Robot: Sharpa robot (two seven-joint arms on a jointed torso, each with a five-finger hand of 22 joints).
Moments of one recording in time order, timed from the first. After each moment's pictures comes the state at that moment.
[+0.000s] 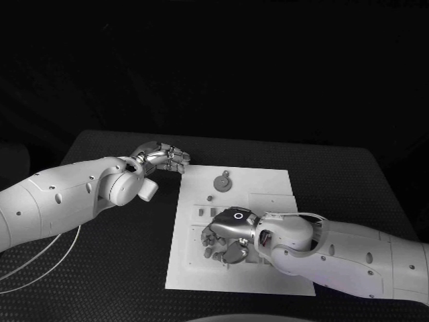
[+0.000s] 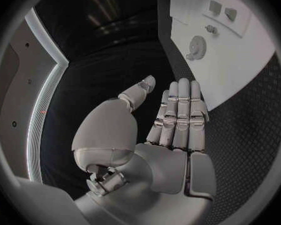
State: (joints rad) left arm 1.23 -0.70 -0.14 1.17 -0.24 -0.15 0.14; left_hand 1.08 -0.09 0.54 -0.27 0.06 0.84 0.19 0.33 0.45 1.18 0.12 0.08 0.28 1.00 0.07 0.58 0.56 0.02 0.97 -0.03 0.07 1.03; right arm 0.99 -0.63 -0.13 1.53 -1.77 -0.24 0.08; right_hand 1.11 -0.21 0.69 -0.27 0.05 0.91 0.16 0.30 0.51 1.17 0.13 0.07 0.26 1.17 0.04 0.35 0.91 0.24 0.89 0.15 0.40 1.30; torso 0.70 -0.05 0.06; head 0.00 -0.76
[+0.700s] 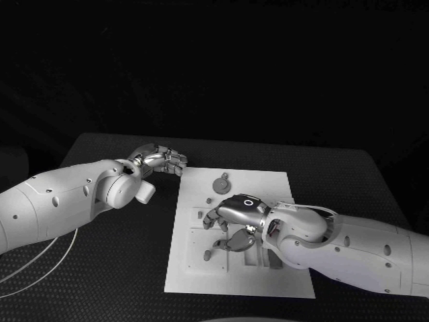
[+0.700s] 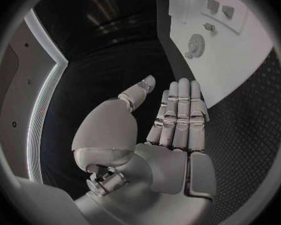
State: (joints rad) left arm 1.23 -0.71 -0.14 1.17 -0.24 -0.15 0.14; left_hand 1.08 -0.09 0.54 -0.27 0.06 0.84 0.19 0.33 0.45 1.18 0.12 0.08 0.28 1.00 0.07 0.57 0.56 0.02 0.97 -0.03 0.07 1.03; right arm 1.03 -0.69 -0.10 1.59 -1.69 -0.33 0.07; right_hand 1.09 -0.26 0.68 -0.23 0.05 0.86 0.14 0.28 0.50 1.07 0.13 0.07 0.22 1.16 0.04 0.35 0.92 0.23 0.88 0.15 0.41 1.31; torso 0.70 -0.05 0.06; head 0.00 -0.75
